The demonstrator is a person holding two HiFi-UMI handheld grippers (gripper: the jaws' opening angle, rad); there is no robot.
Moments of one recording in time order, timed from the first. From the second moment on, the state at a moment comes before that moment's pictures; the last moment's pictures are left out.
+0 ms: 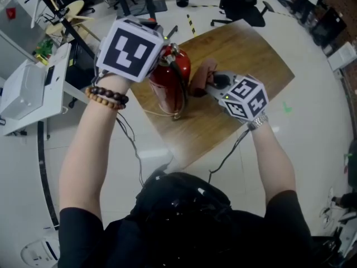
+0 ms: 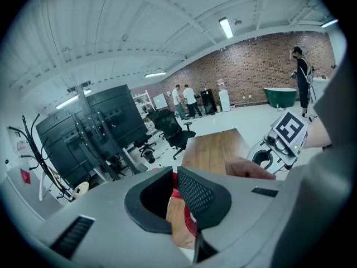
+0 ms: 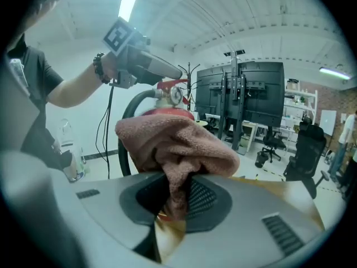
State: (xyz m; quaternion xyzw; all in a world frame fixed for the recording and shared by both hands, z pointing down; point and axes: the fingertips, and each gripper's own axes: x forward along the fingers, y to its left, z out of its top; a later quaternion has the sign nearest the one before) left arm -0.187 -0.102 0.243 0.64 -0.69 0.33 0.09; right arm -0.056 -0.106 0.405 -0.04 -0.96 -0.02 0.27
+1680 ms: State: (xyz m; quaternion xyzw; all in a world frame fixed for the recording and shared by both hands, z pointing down) left arm -0.186 -0.097 0.245 0.54 -0.77 0.32 0.13; right arm -0.091 -0.096 0.346 -0.34 -0.85 -0.19 0.36
